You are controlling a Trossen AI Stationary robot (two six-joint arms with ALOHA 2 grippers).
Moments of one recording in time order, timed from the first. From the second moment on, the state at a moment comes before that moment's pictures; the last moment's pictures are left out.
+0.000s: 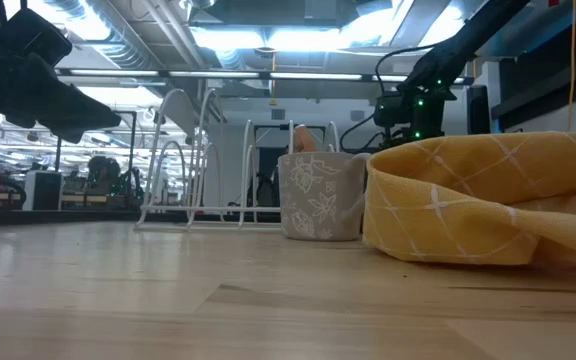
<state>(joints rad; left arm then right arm) -0.46 0.32 0.01 0.07 -0.57 -0.21 -0.84 1.76 1.20 -0.75 0.09 -0.03</state>
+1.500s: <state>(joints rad) -0.46 0.32 0.01 0.07 -0.57 -0.21 -0.88 1.88 1.20 -0.79 -0.32 -0.16</state>
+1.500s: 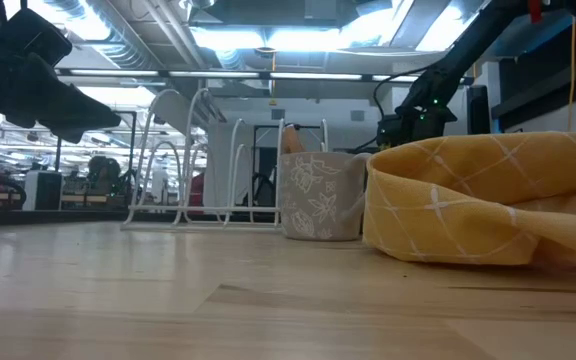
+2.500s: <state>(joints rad) -0.46 0.32 0.01 0.07 -0.57 -0.21 -0.88 1.88 1.20 -0.90 -0.50 -0.24</state>
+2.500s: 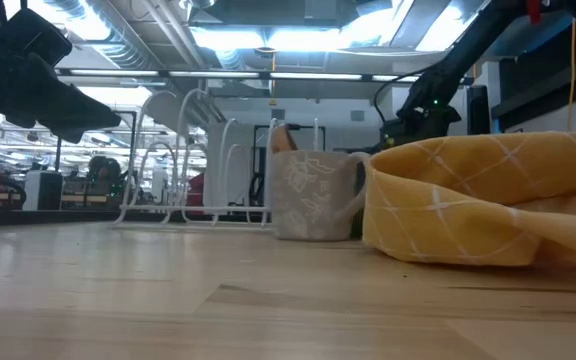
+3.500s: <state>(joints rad) -0.46 0.32 0.01 0.07 -0.57 -0.21 -0.88 1.88 1.48 -1.18 -0.37 -0.32</state>
